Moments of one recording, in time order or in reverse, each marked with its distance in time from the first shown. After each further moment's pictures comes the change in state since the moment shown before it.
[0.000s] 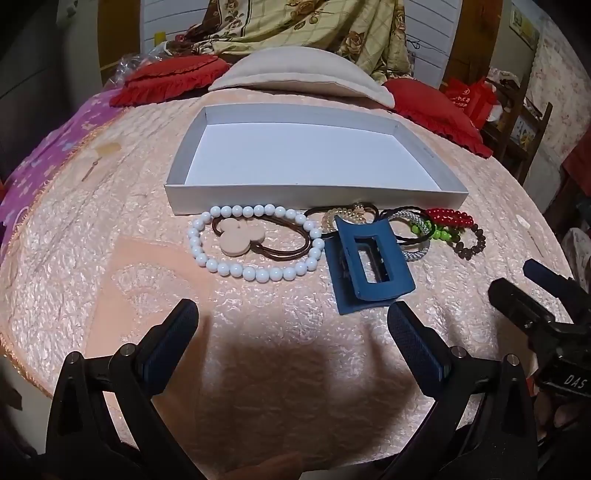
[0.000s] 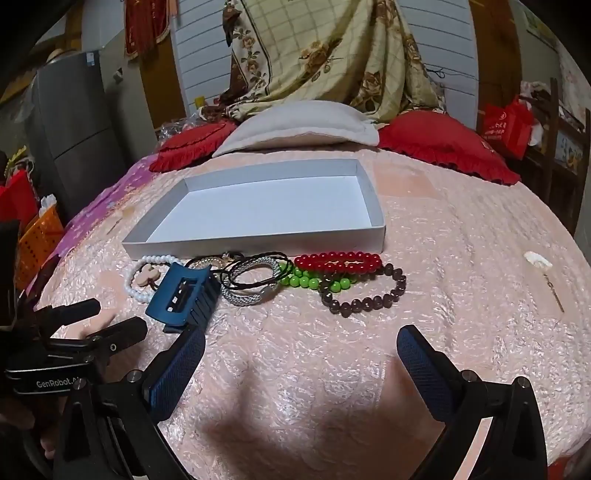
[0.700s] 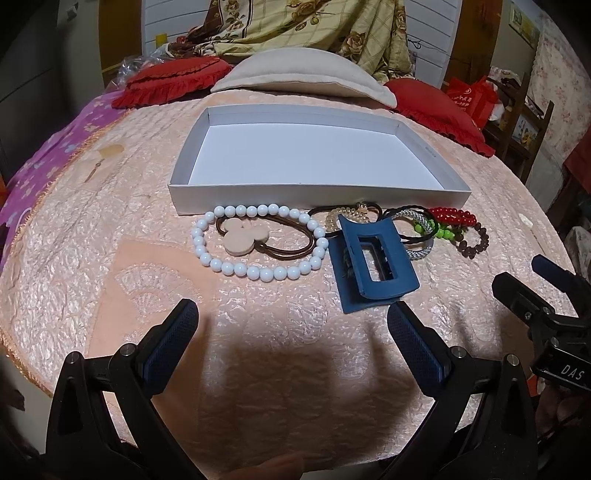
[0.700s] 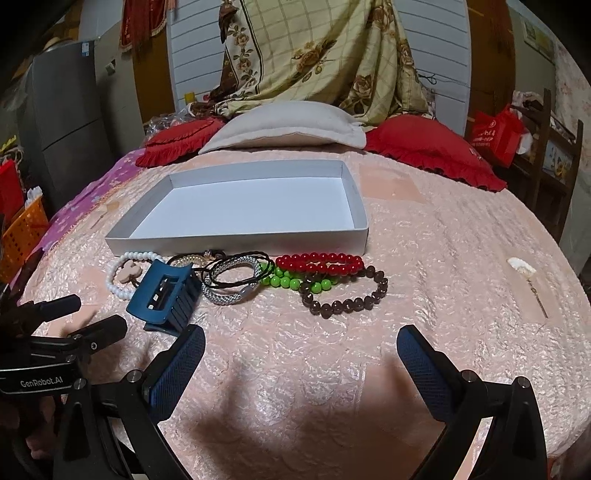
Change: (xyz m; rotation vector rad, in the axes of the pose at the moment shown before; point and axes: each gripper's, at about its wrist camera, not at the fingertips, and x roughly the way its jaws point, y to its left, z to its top) left arm 0.001 0.001 -0.002 0.003 -0.005 0.015; right arm -0.002 -0.004 -0.001 -0.020 -0.004 -0.071
